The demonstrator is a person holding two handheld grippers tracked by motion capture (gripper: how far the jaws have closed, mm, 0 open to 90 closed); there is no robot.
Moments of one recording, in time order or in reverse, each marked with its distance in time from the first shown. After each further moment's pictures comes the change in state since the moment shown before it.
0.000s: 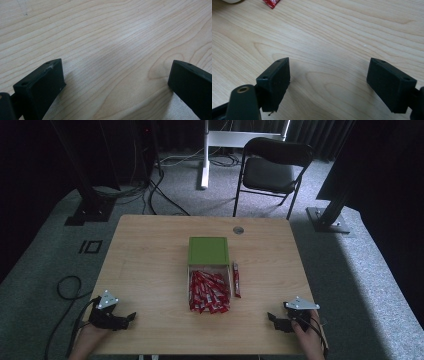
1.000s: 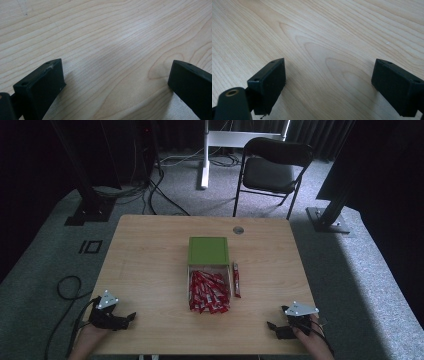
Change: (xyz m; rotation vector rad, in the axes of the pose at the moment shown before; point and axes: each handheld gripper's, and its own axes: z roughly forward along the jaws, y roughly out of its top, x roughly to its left) left arm 0.000 0.000 0.000 0.000 0.000 0.000; right arm 0.002 -0.008 -0.007 0.024 0.109 -0.162
